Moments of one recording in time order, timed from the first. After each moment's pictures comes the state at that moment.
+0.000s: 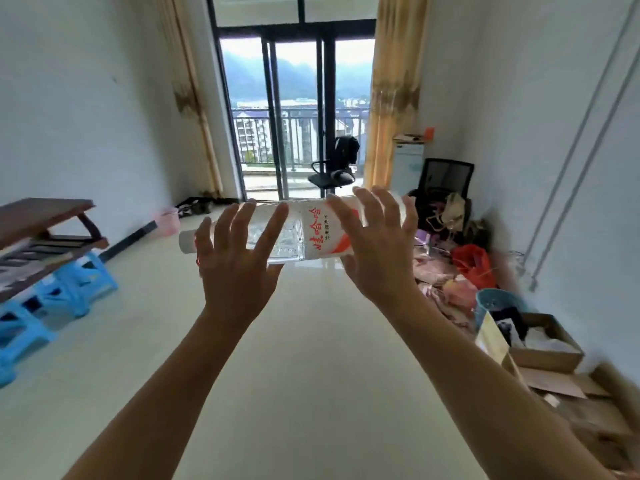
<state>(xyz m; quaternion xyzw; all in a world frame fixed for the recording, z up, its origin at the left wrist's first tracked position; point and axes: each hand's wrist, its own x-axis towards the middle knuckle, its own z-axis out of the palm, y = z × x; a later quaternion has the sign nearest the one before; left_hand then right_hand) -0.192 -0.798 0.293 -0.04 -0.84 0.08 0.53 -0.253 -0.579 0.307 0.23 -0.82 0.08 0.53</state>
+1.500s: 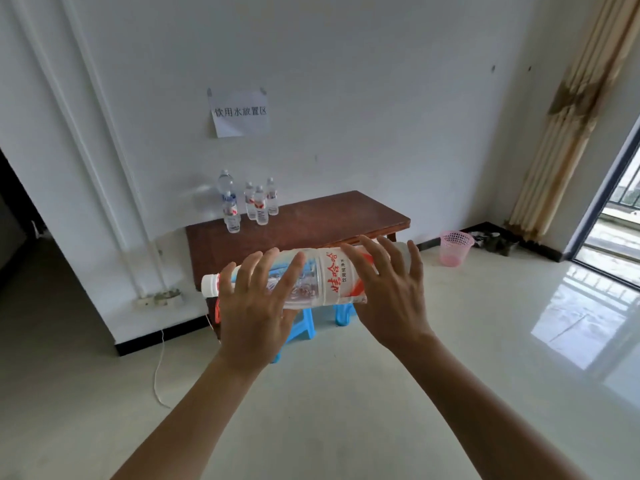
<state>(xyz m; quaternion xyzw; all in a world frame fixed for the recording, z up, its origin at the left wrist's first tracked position) -0.367 -1.825 0.248 0.35 -0.83 0.22 0.38 -0.586 -1.759 0.254 0.63 -0.64 0.29 0.34</state>
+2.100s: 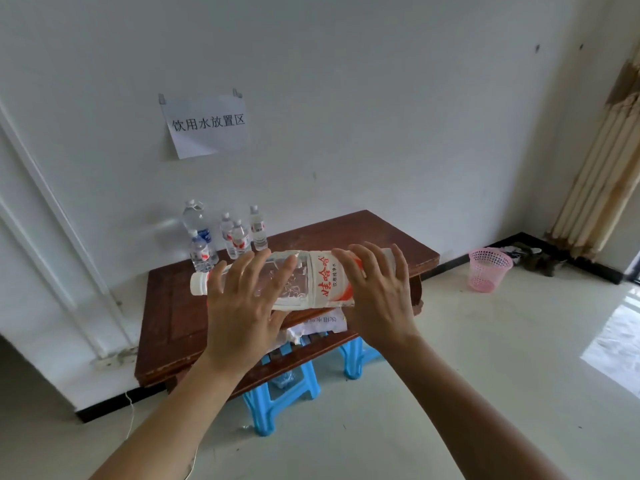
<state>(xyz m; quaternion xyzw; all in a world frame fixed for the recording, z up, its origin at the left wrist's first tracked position) -0.552 -2.186 0.251 0.31 -0.83 0.27 0.38 -0.780 -2.124 0.237 0.64 -0.64 0.30 0.29</state>
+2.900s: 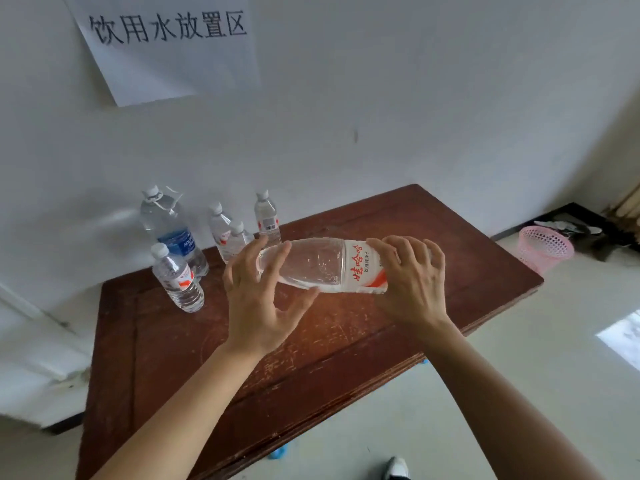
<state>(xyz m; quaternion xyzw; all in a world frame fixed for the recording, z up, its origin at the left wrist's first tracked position) -0.609 -2.646 0.135 0.39 -0.81 0.00 0.45 -0.855 -2.570 0.147 0.63 -0.71 0.25 0.20</state>
